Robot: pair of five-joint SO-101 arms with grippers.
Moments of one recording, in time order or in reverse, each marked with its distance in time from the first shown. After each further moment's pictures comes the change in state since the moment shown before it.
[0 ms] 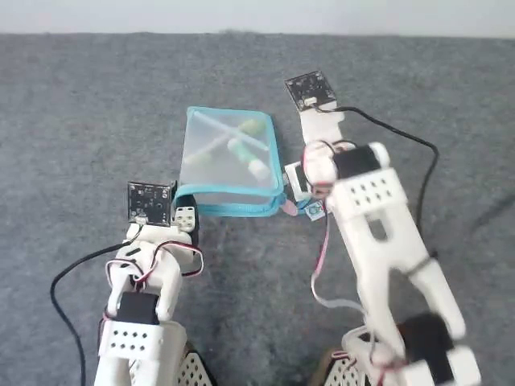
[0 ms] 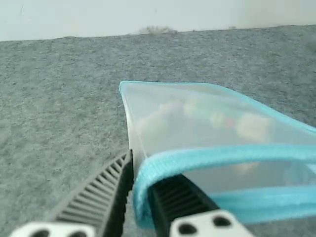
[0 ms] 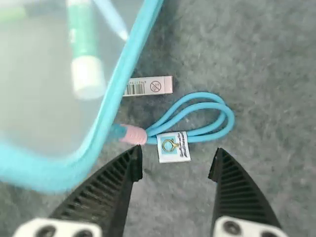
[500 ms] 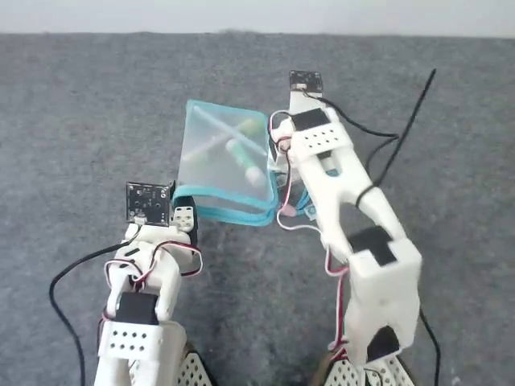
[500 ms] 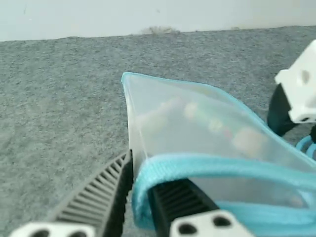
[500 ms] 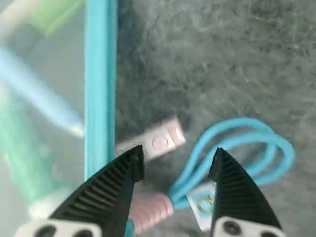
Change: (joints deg) left arm -0.4 0.0 0.0 0.0 0.0; right arm -1.4 38.5 -29.5 -0.1 -24.7
